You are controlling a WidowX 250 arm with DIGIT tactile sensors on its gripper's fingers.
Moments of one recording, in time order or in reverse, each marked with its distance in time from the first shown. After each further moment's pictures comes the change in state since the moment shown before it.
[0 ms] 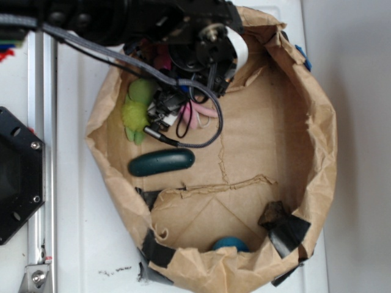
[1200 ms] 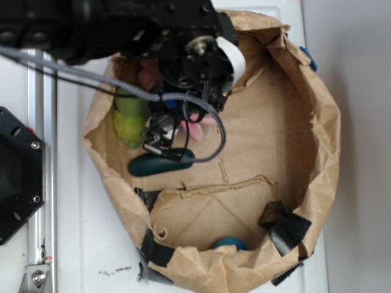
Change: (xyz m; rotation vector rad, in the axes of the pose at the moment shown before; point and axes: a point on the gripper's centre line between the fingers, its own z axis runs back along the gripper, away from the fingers) arm 0.023 -0.038 0.055 0.019 -0.109 0.080
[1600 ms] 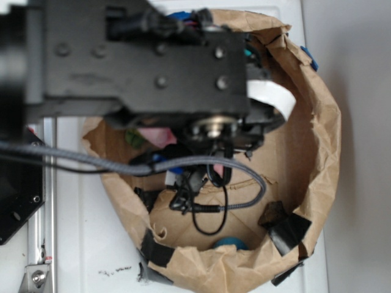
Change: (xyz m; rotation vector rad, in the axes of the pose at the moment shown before) arm 0.017 -0.032 0.050 0.094 0.028 0.425
